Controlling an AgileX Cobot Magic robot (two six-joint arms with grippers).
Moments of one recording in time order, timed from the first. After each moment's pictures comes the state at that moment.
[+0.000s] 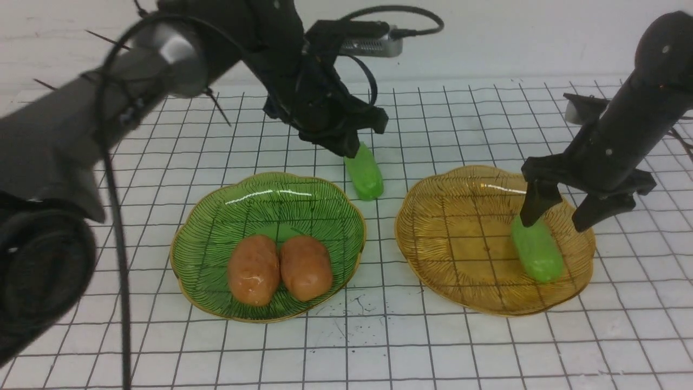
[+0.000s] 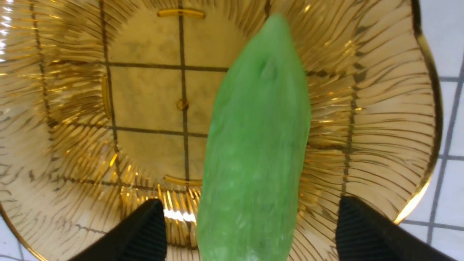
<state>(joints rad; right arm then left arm) 0.08 1.97 -1.58 0.28 1.23 -0.06 -0.41 2.20 -2.10 -0.22 1.03 0.06</state>
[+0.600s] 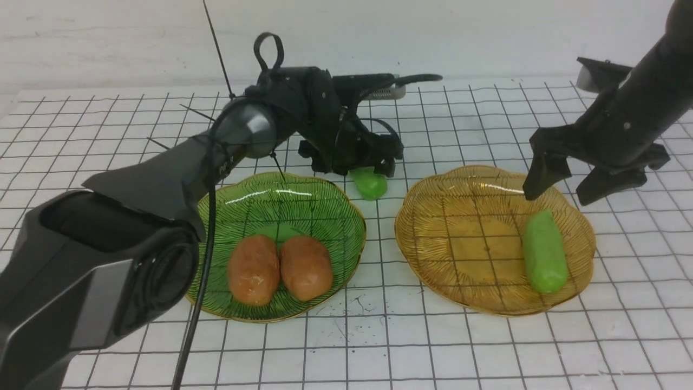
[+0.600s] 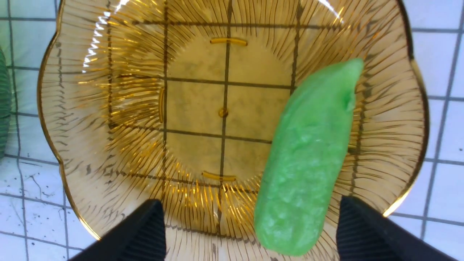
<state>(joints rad) 0.08 1.87 -1.58 0.30 1.23 -0.08 -0.41 2.48 -2.22 -0.23 0.78 -0.06</state>
